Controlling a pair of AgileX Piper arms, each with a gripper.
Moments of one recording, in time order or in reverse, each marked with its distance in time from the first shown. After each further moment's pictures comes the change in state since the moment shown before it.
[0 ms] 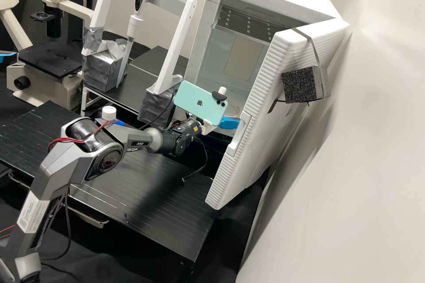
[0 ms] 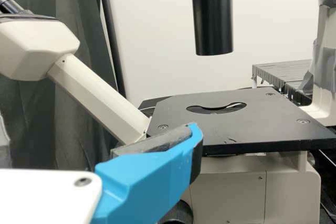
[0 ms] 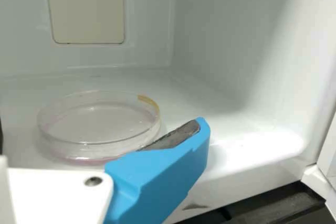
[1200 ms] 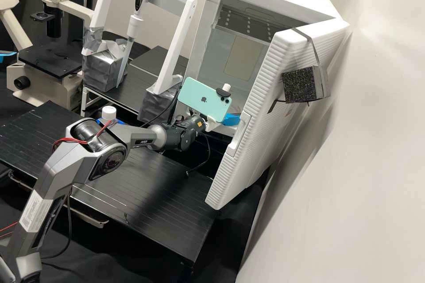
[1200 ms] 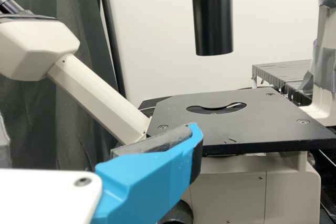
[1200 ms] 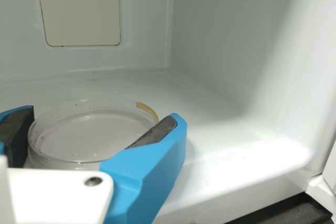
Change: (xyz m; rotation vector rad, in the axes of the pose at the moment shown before) left arm 0.000 0.000 0.000 0.000 0.000 0.000; right arm 0.011 0.006 -0.005 0.007 -0.008 -0.024
